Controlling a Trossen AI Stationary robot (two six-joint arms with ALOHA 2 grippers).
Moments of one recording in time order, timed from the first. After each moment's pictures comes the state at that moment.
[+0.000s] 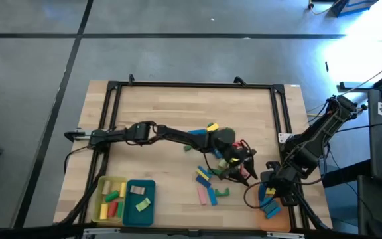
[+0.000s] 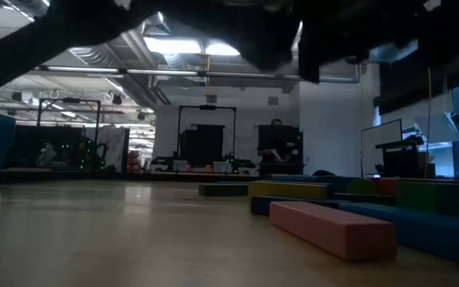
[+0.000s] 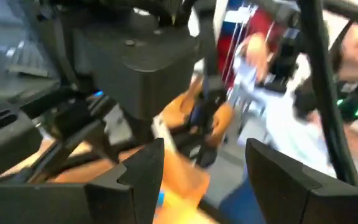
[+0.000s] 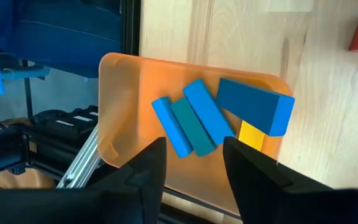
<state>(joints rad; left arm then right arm) -0.06 2.59 2.18 0.43 0.82 -0.18 0.84 1.15 0.93 -0.92 -0.26 0.81</state>
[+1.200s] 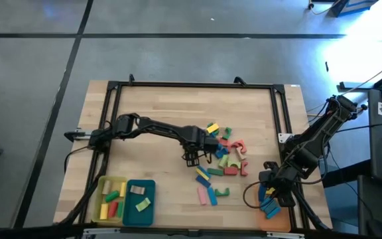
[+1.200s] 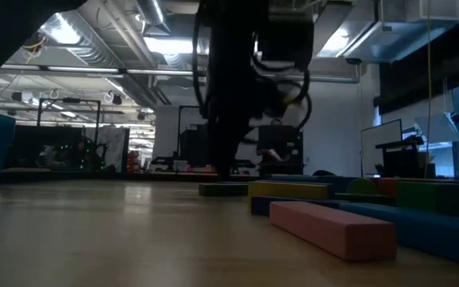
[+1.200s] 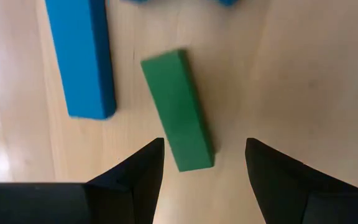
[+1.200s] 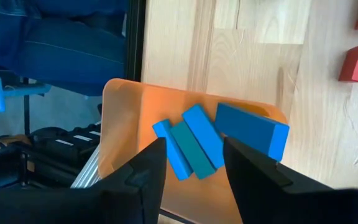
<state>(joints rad) -0.07 2.29 1.91 -1.21 -0.21 -0.25 0.84 1.15 0.93 -0.86 -0.19 0.81</state>
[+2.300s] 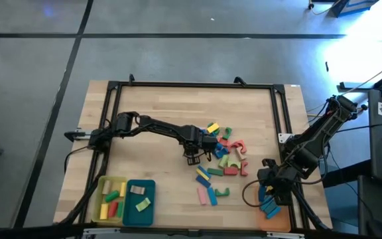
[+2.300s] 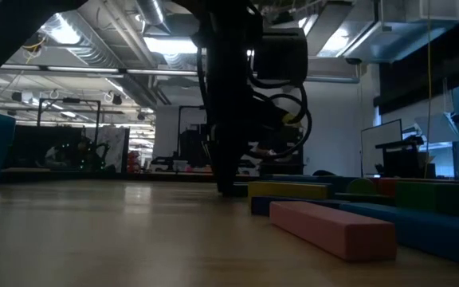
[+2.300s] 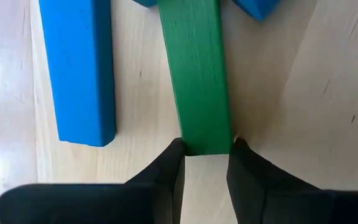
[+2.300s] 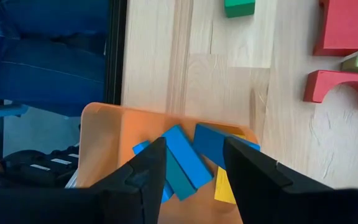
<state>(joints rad) -0.04 2.29 1.79 -1.05 -0.22 -0.25 0.84 1.15 0.93 -0.86 -0.07 0.81</state>
